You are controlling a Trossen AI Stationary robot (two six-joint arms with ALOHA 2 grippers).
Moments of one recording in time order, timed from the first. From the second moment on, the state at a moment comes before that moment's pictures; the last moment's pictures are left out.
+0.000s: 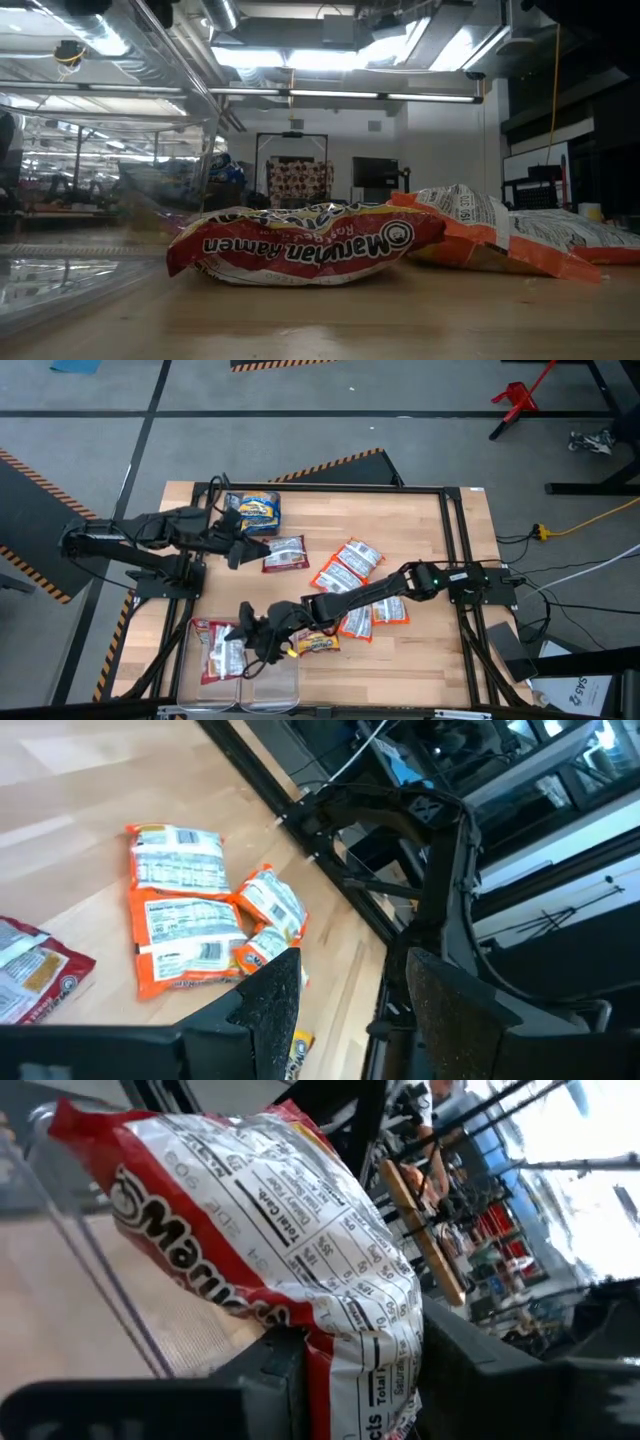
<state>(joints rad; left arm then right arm) -0.03 0.80 0.91 -0.39 -0.05 -0.91 0.29 2.49 2.19 0.10 -0.06 -0.96</state>
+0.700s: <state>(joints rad) -0.06 0.80 0.91 -0.50 -0.15 -0.92 0.27 2.57 2.19 0.18 0.02 -1.08</state>
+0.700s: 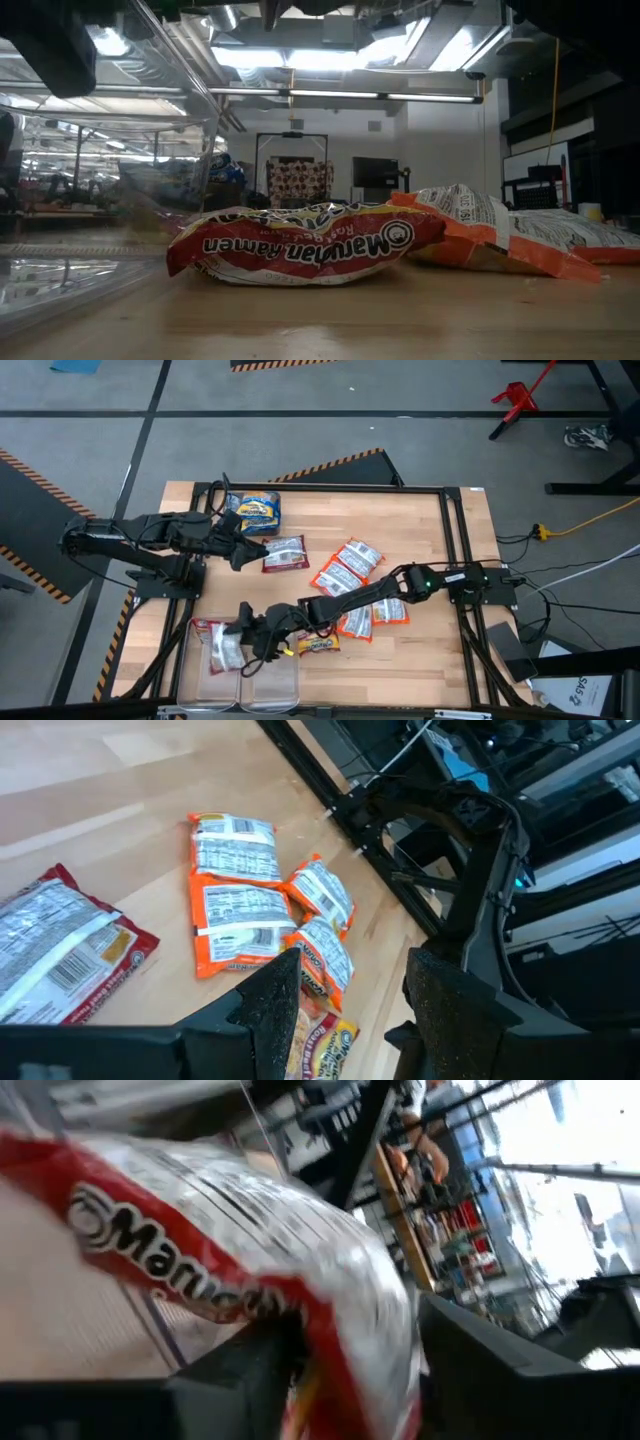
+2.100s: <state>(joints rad) -0.06 0.75 0.90 -0.95 -0.44 -1.25 -0.06 2.19 2.17 -0.95 -0.03 -0.37</state>
